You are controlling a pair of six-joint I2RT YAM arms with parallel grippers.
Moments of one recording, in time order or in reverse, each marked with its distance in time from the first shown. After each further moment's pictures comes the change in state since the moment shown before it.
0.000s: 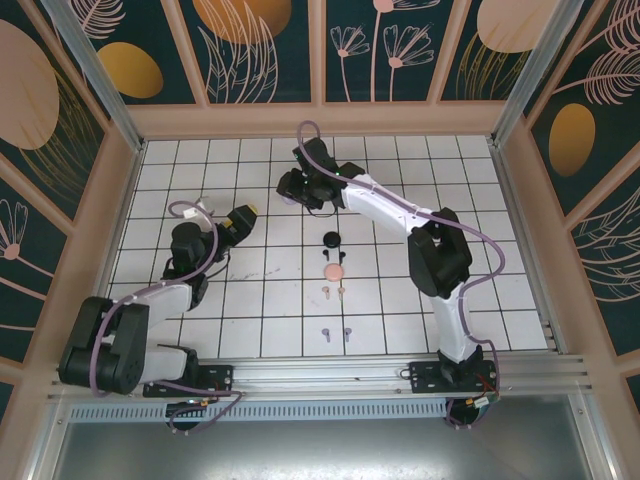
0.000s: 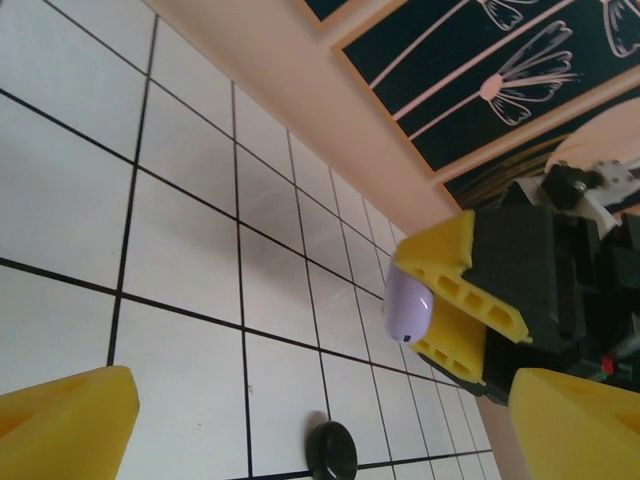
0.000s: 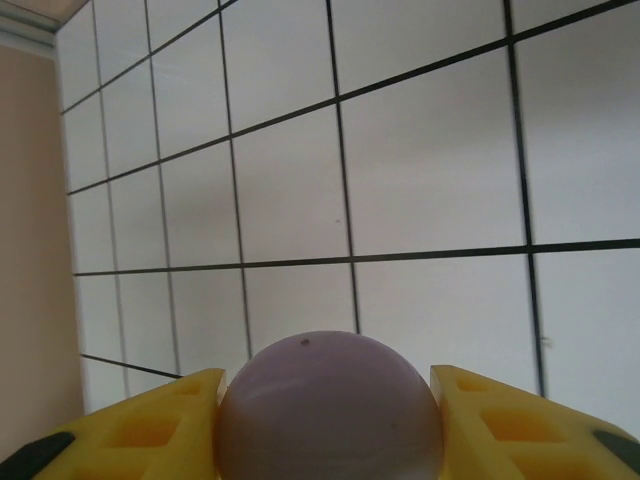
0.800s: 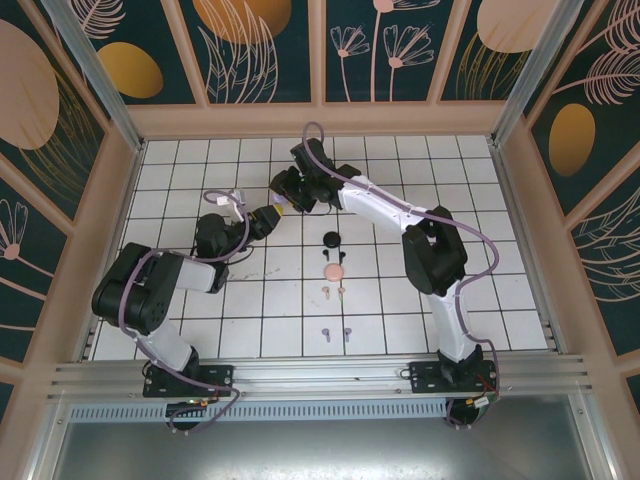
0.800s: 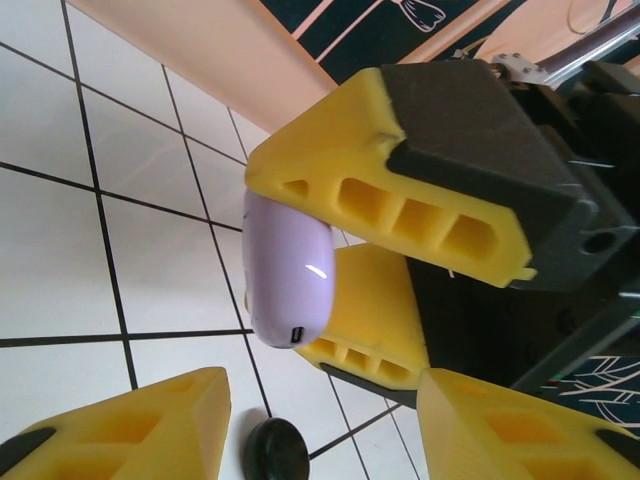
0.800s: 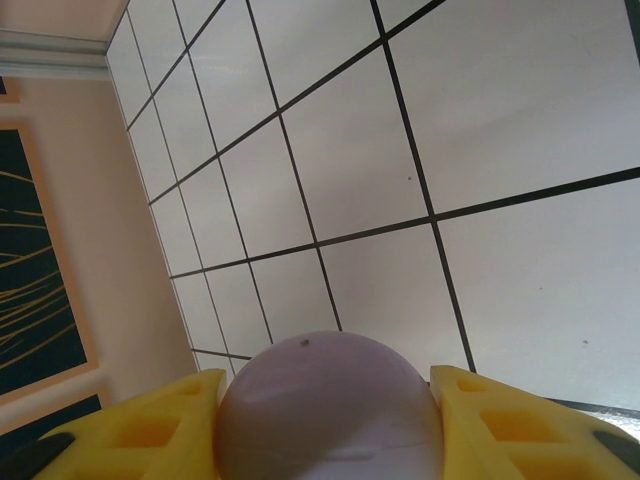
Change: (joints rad) left arm -0.110 0.348 0.140 0.298 0.116 0.027; right arm 0.002 0.032 0.005 0.079 -0.107 0.225
